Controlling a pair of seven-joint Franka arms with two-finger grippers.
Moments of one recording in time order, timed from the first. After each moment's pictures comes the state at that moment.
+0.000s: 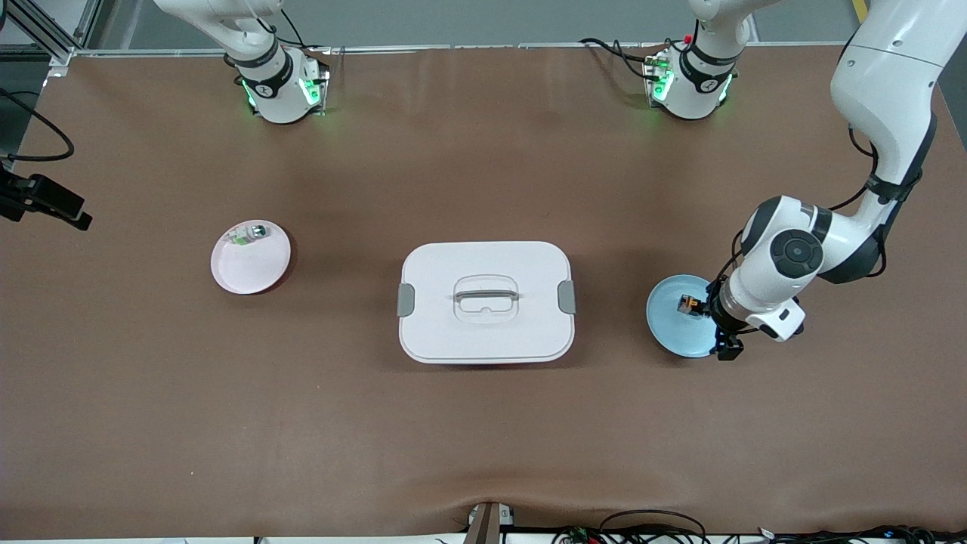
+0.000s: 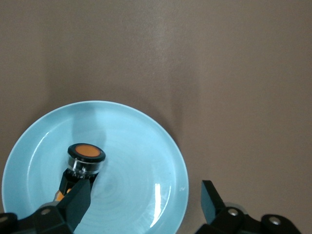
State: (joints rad) left arm 0.38 0.56 -0.53 -1.94 0.52 2.48 -2.05; right arm 0.00 0.04 -0.07 -1.50 -0.02 1.58 0.08
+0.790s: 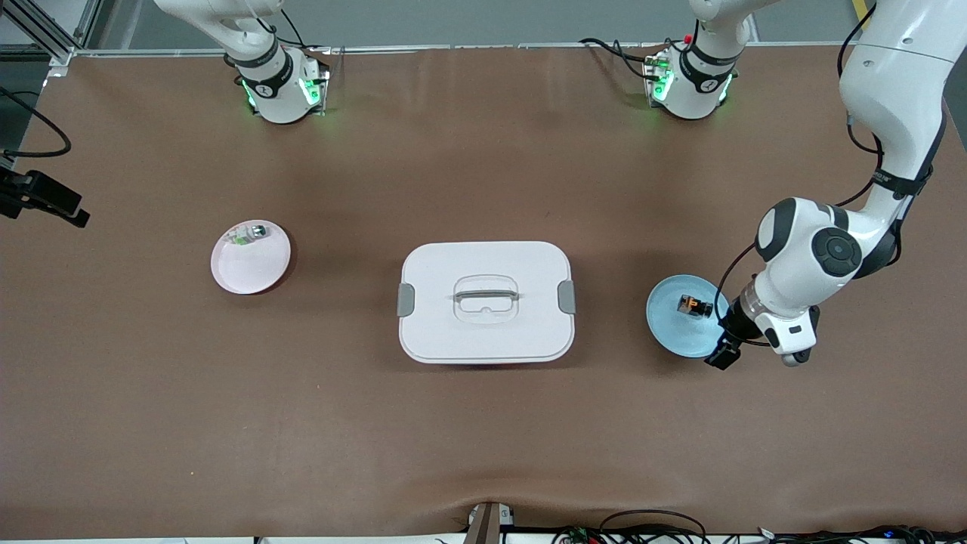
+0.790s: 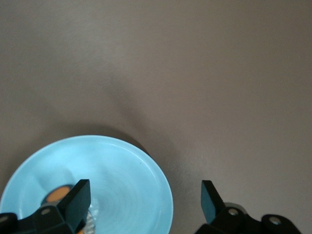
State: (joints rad) left arm 0.38 0.54 -0.50 -1.93 0.27 2.59 -1.12; right arm 0.00 0.03 -0.07 -1.49 -0.02 1.56 0.08
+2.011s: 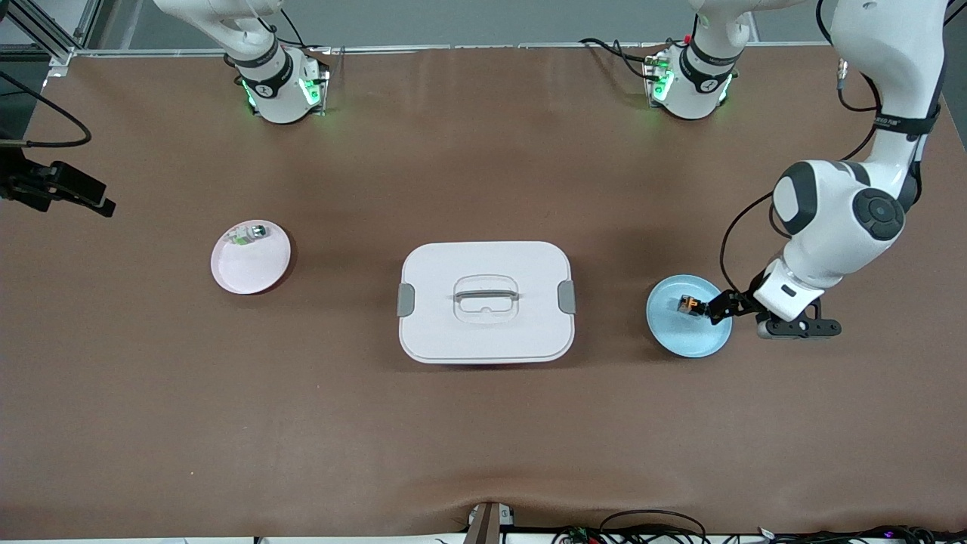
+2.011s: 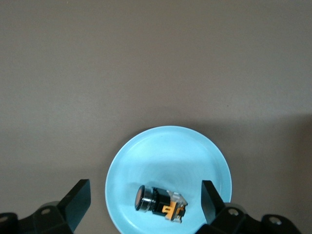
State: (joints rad) left arm 0.09 0.29 -0.16 -2.05 -0.07 2.51 0.03; right arm 0.03 0.04 -0.06 -1.48 0.04 1.51 0.08
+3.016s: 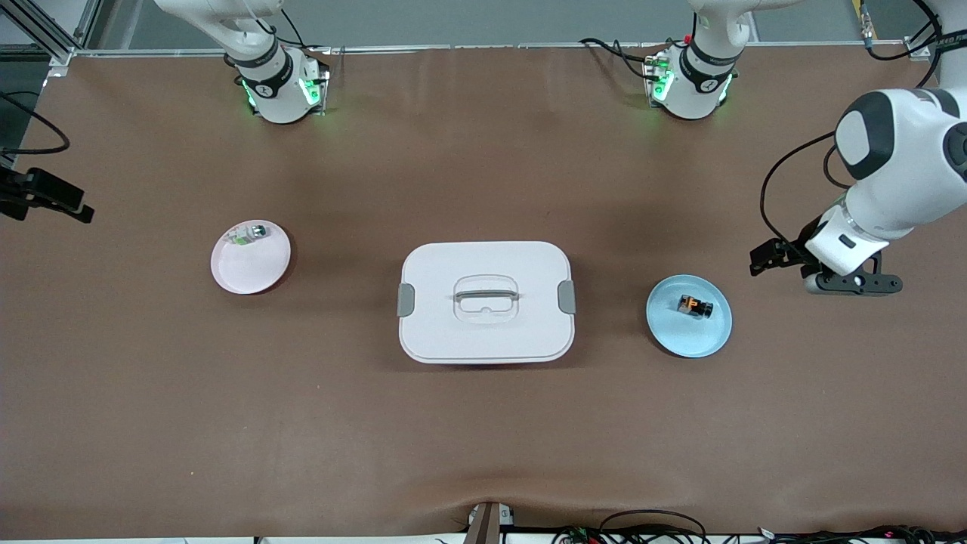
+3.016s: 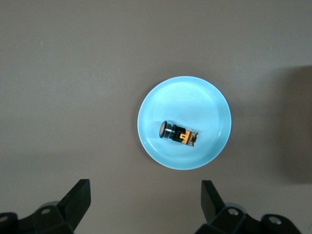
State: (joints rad) left arm 0.10 0.04 -0.12 -2.05 -0.07 2.14 0.06; right arm -0.03 0.05 -0.08 -1.48 0.03 1.53 -0.03
